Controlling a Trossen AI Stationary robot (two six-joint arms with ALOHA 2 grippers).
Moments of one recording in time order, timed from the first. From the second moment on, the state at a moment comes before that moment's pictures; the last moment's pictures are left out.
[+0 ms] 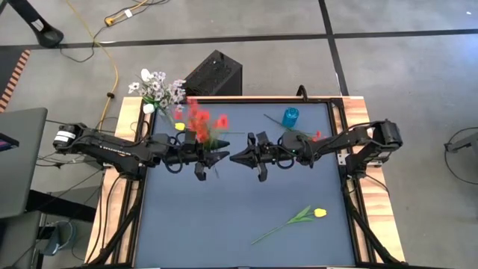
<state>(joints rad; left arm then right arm) -0.09 1.20 0.69 0.76 -0.17 -0.22 0.02 1.59 0.87 0.91 -0.16 0.45</state>
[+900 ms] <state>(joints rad) -0.09 1.21 0.71 0.79 -0.30 -0.39 0.02 1.60 0.89 0.76 -0.29 0.44</state>
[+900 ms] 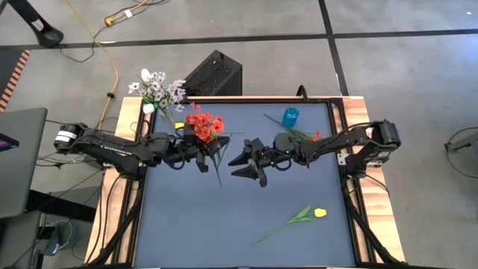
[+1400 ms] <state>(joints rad) -0.09 1.29 0.81 0.79 -0.23 -0.39 -0.03 1.73 1.07 0.76 -0.47 0.41</state>
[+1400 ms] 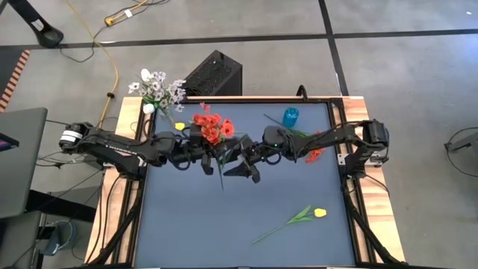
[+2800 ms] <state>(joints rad) -0.10 1.29 0.81 0.71 -0.56 -0.43 -0.01 1.73 1.07 0.70 -0.23 0.38</state>
